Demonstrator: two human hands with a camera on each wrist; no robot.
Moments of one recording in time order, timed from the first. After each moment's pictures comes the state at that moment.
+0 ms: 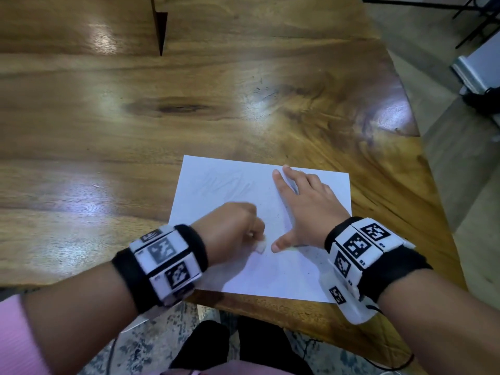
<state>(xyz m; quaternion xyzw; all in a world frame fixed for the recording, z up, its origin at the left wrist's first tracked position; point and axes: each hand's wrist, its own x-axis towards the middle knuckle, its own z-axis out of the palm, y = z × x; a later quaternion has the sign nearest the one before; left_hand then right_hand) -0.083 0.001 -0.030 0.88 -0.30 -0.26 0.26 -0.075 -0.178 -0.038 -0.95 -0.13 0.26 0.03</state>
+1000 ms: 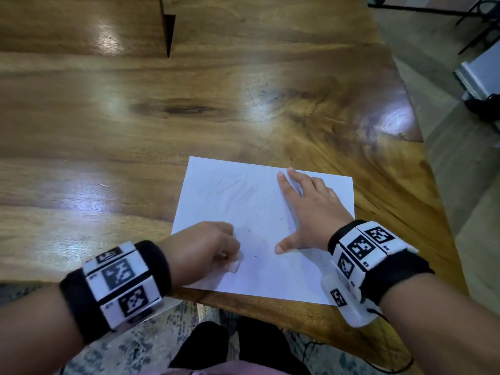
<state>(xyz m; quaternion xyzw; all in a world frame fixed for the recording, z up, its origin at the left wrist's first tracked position) -0.101 0.043 -0.030 0.86 -0.28 -0.31 0.29 -0.075 -0.176 -0.033 -0.95 -0.12 0.28 0.03</state>
